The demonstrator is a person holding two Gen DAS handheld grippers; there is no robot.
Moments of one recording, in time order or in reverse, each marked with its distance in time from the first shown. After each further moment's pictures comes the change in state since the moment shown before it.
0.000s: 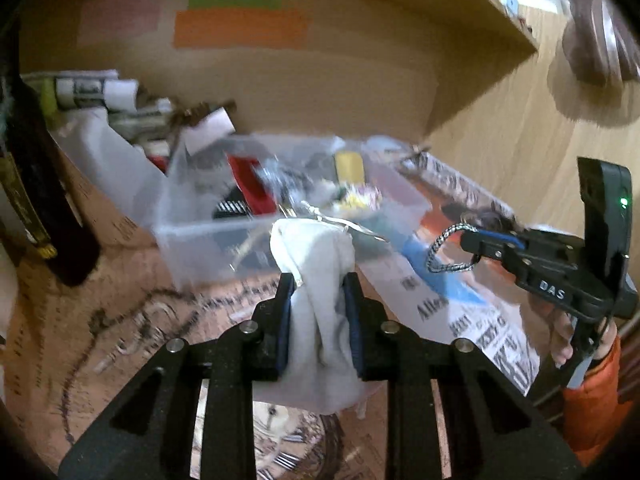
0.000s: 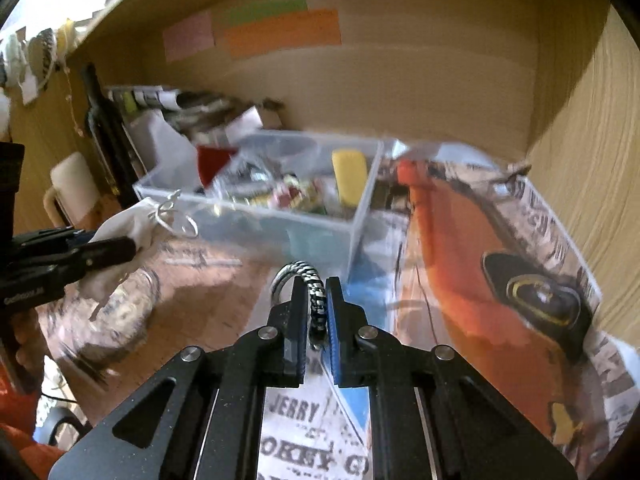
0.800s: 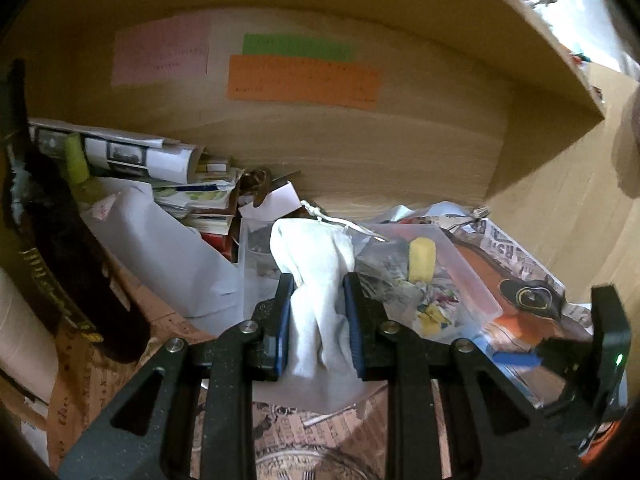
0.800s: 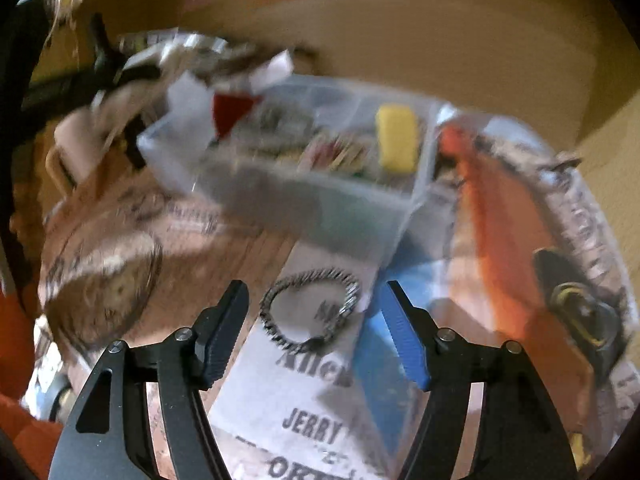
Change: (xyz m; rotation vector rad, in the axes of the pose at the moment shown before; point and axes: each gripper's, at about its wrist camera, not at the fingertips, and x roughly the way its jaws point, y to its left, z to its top) left arm 0.028 0.048 0.077 -0.061 -0.080 0.142; right arm 0.056 0.011 -0.004 -0.084 0.216 0.104
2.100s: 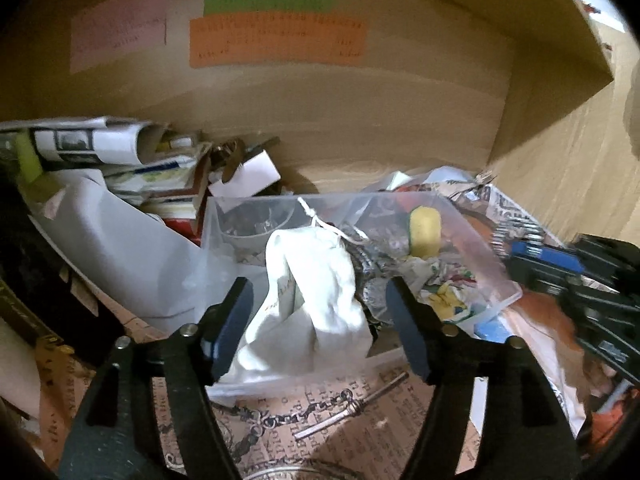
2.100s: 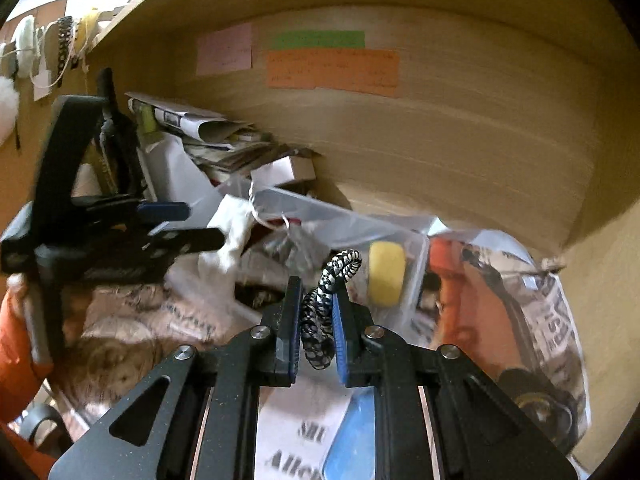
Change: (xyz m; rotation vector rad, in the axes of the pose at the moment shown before) left arm 0.032 -0.014 -0.004 0.068 0.088 -0.012; right arm -0.029 0.010 0.070 -0.087 -0.258 -0.072
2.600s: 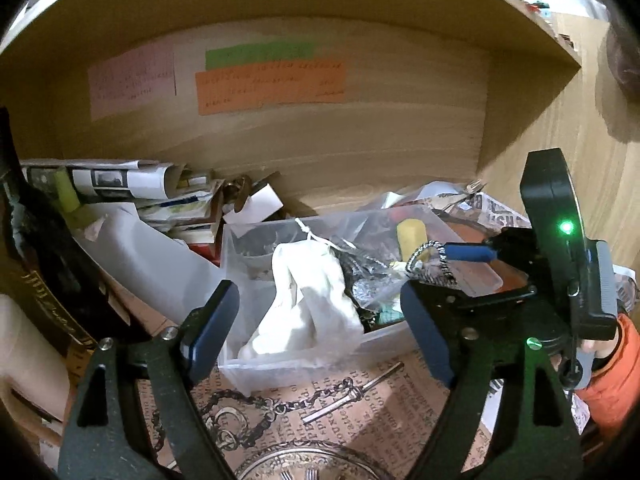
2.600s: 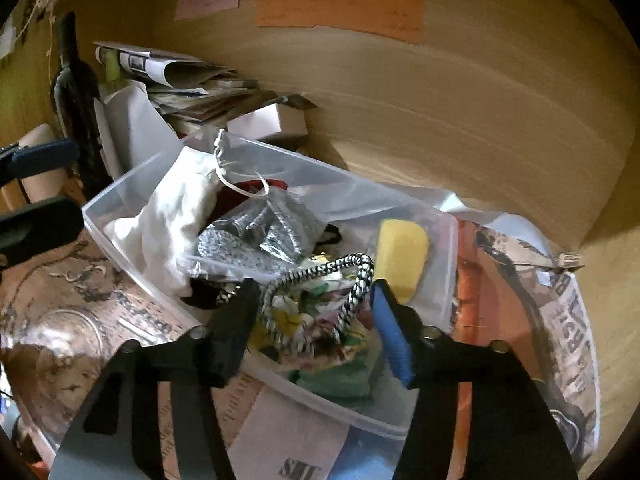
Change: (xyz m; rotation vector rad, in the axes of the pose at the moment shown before) left arm -0.043 -0.016 -0.013 0.080 -0.109 0.041; right arm 0.055 0.006 -0.009 -0.043 0.123 -0.078
